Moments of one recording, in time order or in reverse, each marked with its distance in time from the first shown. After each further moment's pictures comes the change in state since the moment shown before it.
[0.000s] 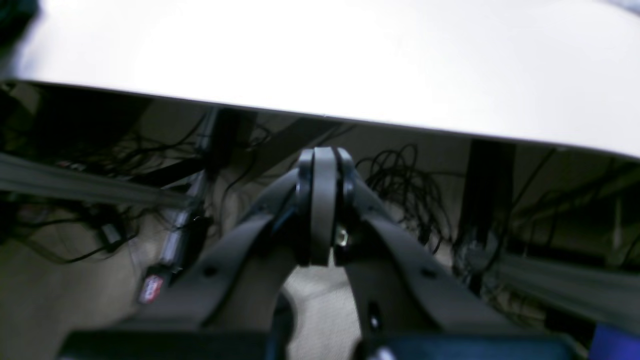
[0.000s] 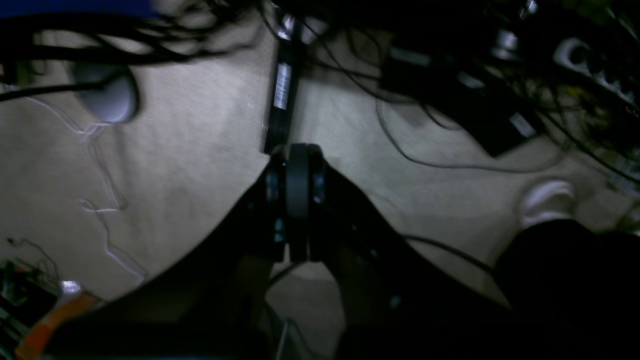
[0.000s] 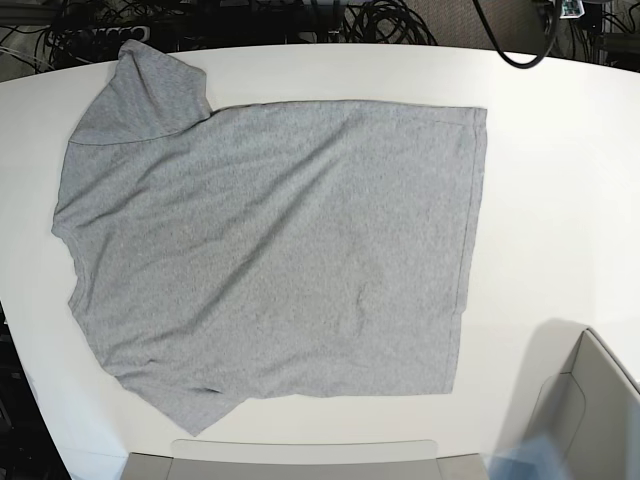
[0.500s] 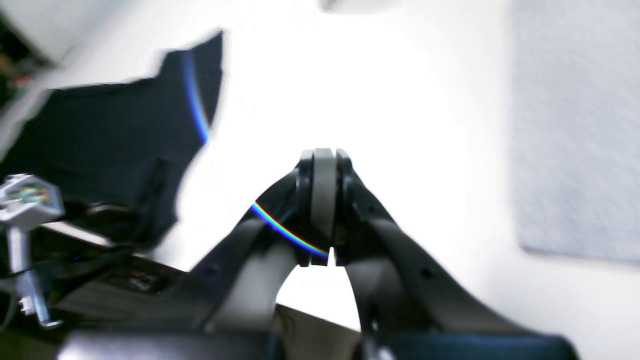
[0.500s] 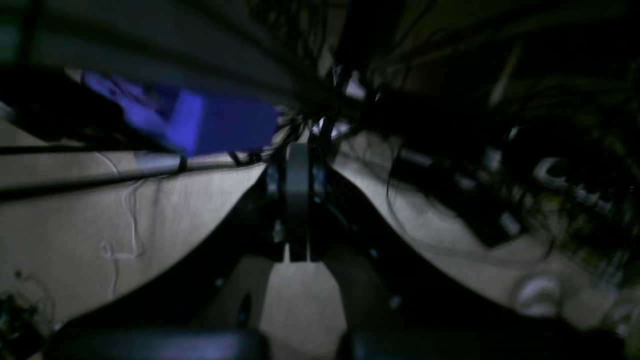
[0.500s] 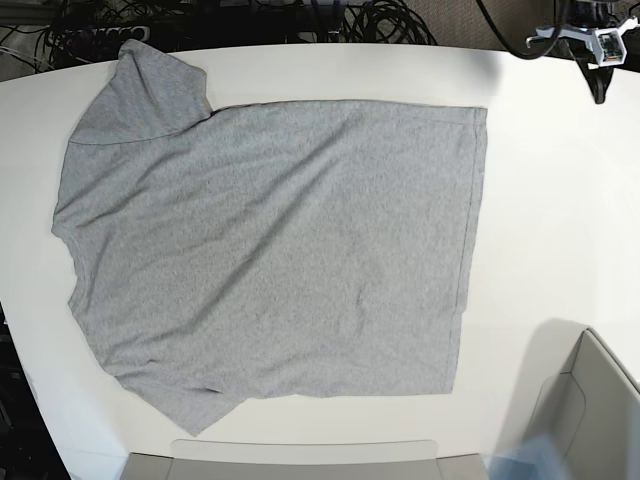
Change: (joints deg) left arm -12.3 2.5 -10.3 15.1 0.1 0.2 0.0; right arm -9.2 5.0 0.8 27.8 -0.7 -1.0 -2.1
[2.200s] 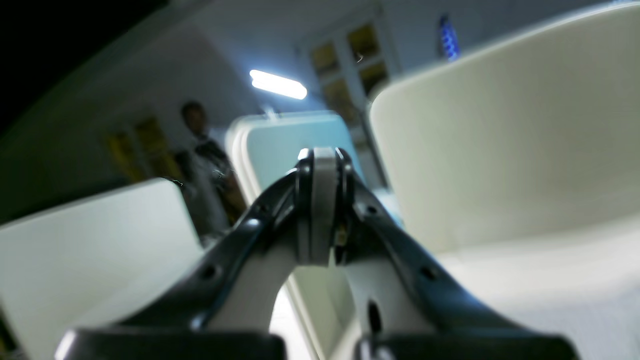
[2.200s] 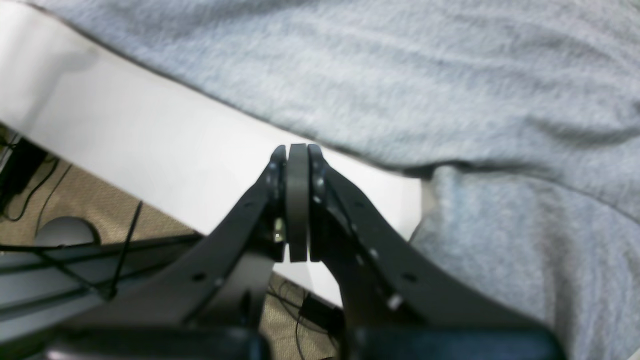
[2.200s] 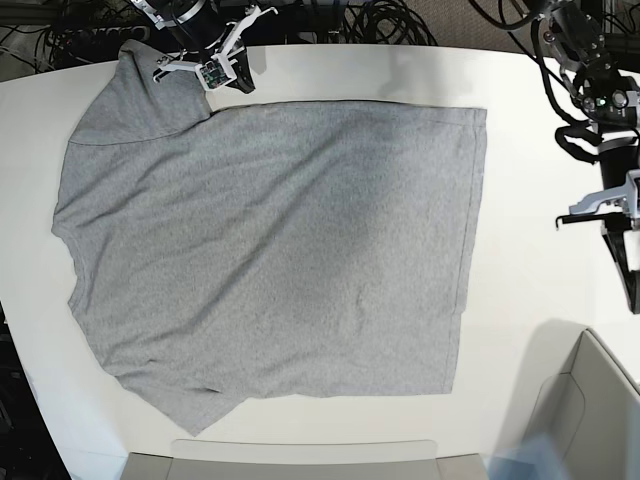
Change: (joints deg) left arm -38.6 -16.9 12.5 0.5 4.1 1.6 -7.5; right arm 15.7 -3.6 3.8 19.6 -11.4 0.8 -17.2
